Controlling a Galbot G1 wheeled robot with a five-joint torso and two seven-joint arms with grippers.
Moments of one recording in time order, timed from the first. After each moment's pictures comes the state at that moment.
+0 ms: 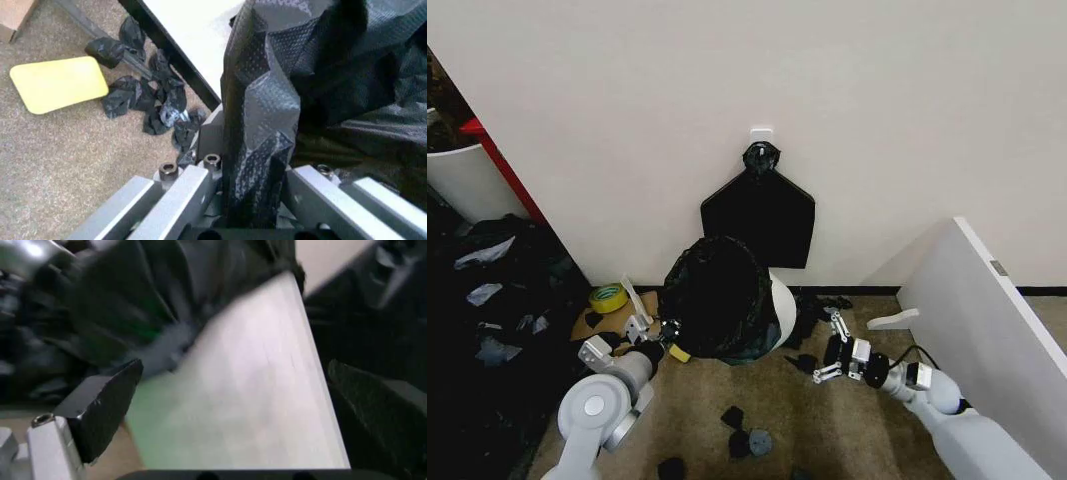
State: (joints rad) left arm 1.35 -1.38 -0.53 -2.10 -1.39 0.47 -0.55; right arm -1.13 1.00 0.23 1.51 0.53 0.67 -0.84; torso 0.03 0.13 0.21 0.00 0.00
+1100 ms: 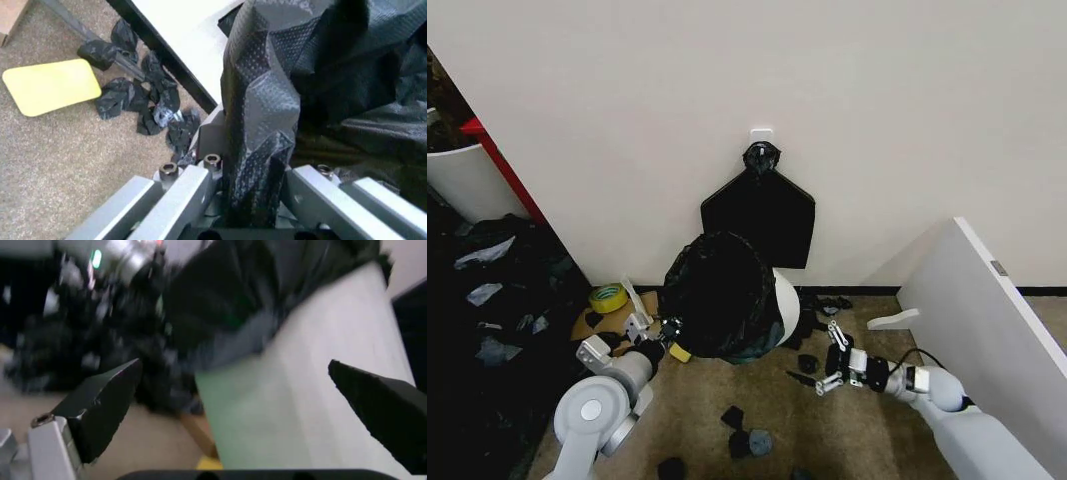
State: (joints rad) left arm 1.36 -1.37 -0.52 -2.14 -1.39 0.47 -0.54; right arm -1.12 0.99 0.25 1.47 0.67 0.66 -1.16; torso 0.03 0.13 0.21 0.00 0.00
